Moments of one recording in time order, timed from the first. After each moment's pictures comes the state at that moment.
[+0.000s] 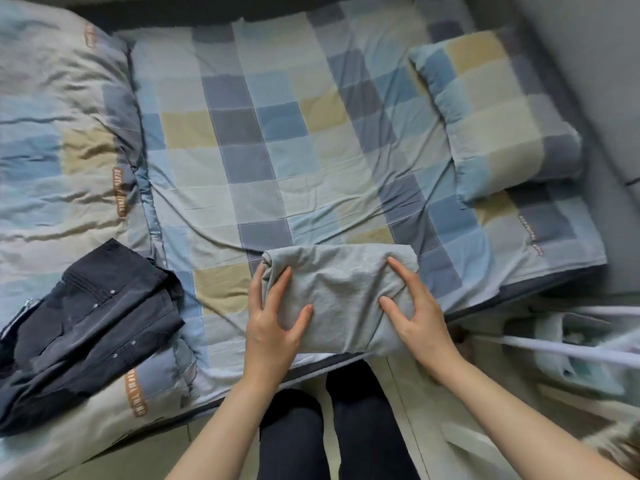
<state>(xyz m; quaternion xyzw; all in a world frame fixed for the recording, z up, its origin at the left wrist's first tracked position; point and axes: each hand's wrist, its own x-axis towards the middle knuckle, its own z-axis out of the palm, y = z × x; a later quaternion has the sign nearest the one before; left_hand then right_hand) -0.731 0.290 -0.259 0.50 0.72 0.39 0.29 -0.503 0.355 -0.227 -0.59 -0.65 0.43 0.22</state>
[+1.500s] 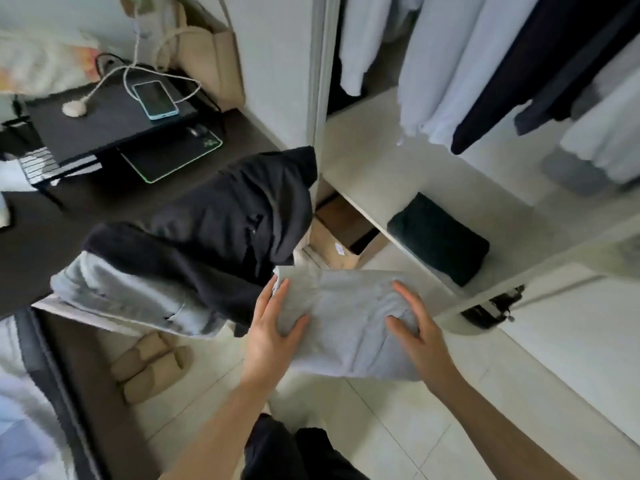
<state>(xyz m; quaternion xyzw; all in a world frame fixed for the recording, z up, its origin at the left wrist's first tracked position) -0.291 -0.189 -0.095 0.84 -0.04 -0.05 0.54 -0.348 -0.430 -0.062 -0.81 0.17 0.00 0.56</state>
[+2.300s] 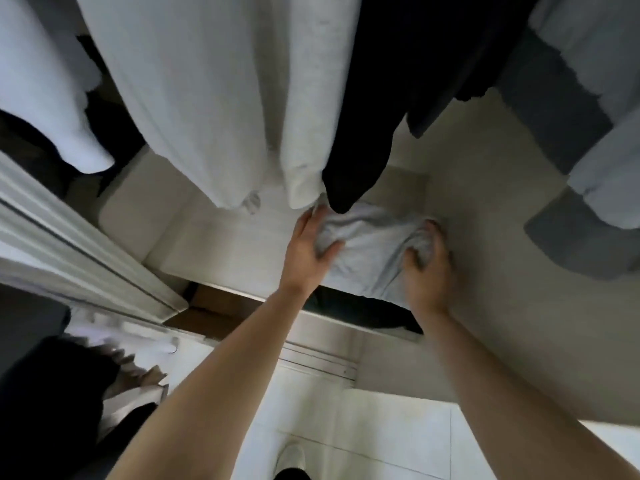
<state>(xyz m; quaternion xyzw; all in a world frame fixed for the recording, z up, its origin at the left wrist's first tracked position) 0.056 -0.587 -0.217 0.76 -0.37 -0.17 0.50 -0.114 -0.690 -0.173 -0.73 0.57 -0.28 0.26</state>
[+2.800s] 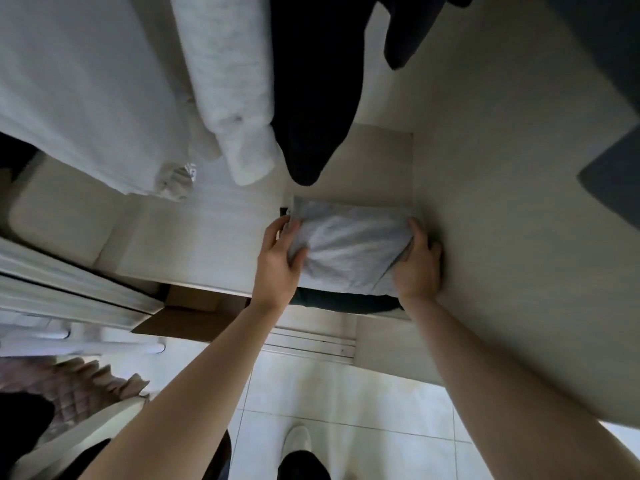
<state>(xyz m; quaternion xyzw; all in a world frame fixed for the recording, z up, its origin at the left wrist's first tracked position) 0.049 -0.577 -0.281 0.78 -0.41 -0.14 0.45 -0.130 -0.713 -0.262 -0.71 0.65 -0.15 0.22</state>
